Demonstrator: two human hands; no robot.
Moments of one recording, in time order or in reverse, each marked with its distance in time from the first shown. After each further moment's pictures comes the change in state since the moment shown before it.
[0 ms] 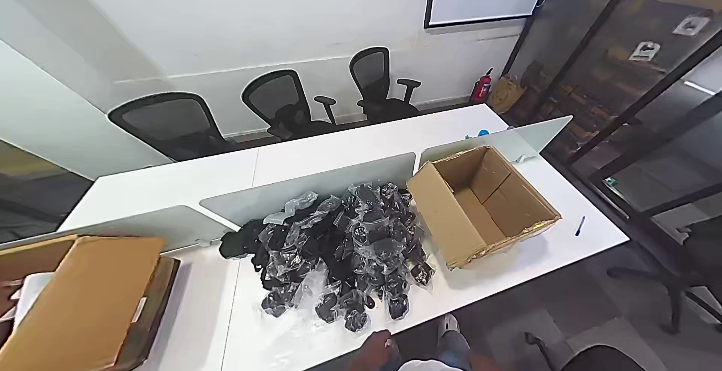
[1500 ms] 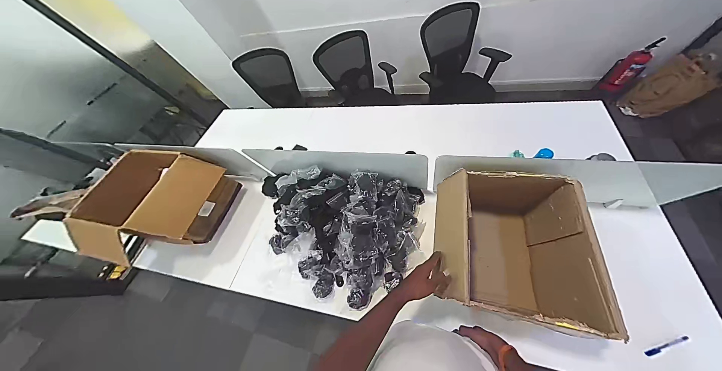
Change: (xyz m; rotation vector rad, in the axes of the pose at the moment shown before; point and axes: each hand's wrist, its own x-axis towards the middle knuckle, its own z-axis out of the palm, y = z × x) left_hand 0.150 0.336 -0.168 -0.668 0.480 0.295; right_hand 0.167 0.162 -0.254 0.183 -0.325 0.071
